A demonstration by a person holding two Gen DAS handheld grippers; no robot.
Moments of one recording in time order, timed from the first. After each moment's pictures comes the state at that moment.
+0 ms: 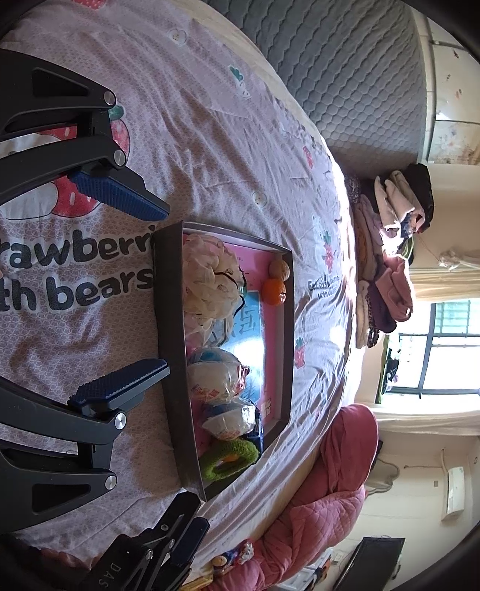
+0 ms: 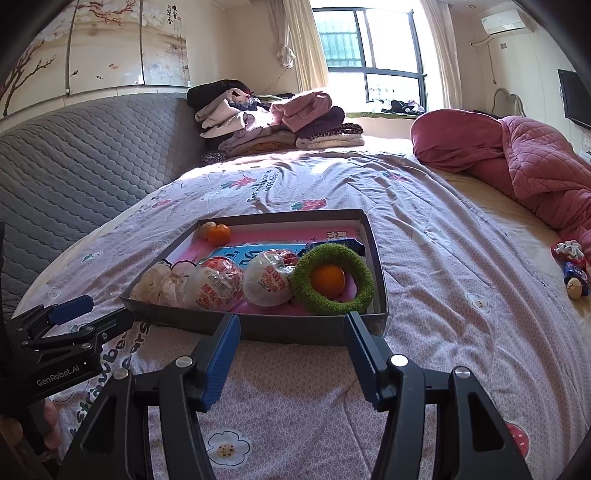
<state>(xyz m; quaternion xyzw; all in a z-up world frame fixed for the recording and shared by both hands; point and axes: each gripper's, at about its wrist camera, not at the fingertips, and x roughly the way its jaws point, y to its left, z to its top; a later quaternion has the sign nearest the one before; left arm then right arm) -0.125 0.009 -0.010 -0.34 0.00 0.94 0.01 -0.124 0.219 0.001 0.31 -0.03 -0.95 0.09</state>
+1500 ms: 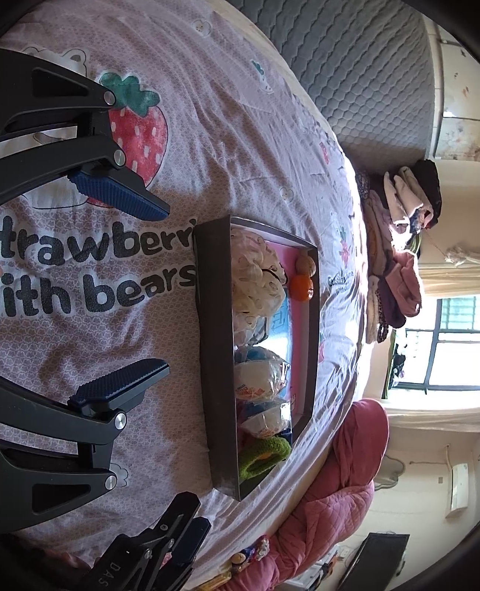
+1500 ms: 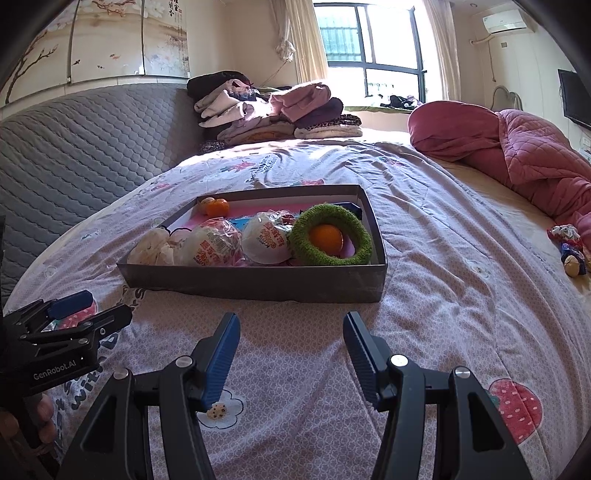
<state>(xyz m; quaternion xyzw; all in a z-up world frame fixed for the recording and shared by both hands) -0.107 0.009 -0.041 -0.35 0.00 0.93 0.02 -0.105 0.216 -0.024 0.32 -0.02 -0.94 0.09</state>
